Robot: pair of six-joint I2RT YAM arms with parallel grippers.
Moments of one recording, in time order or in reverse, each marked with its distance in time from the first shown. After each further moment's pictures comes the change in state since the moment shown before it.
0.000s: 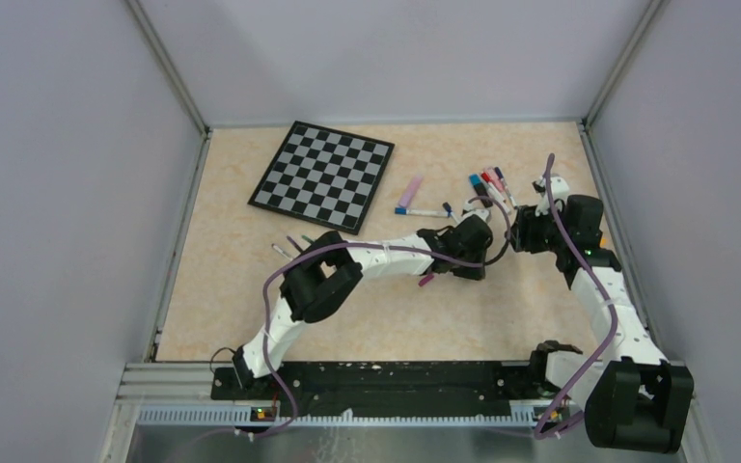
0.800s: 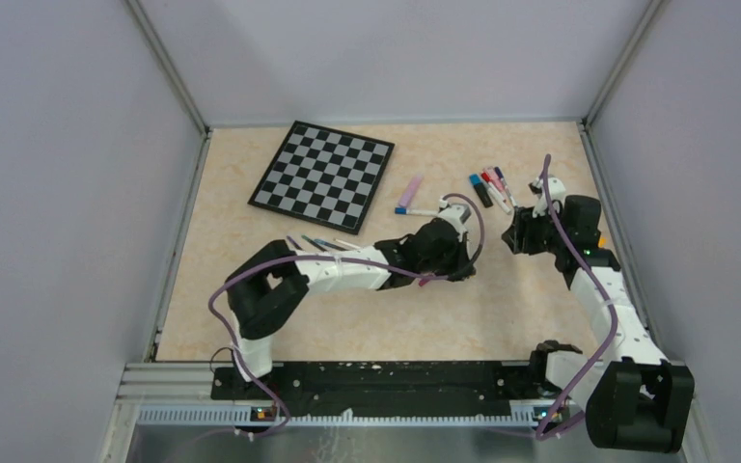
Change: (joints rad) left arm 0.008 -0.398 -0.466 0.331 0.040 0.028; right arm 0.015 -0.001 0.000 -0.018 -0.031 -0.016
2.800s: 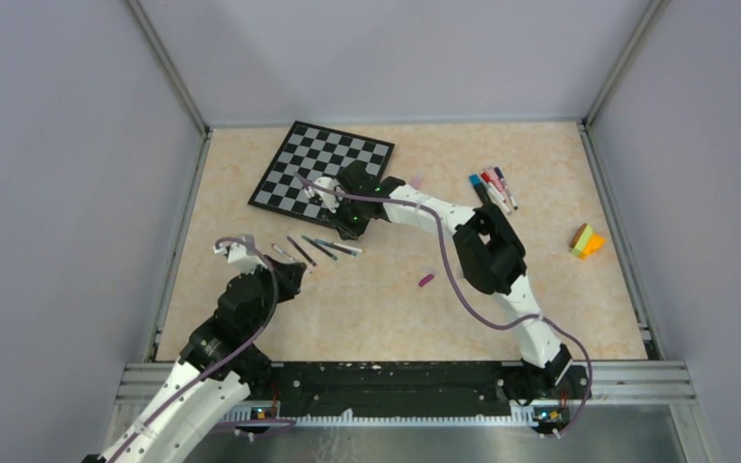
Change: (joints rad) left arm 0.489 -1.542 -0.819 -0.494 -0.343 -0.060; right arm 0.909 1.281 1.244 -0.244 0.149 -0.200
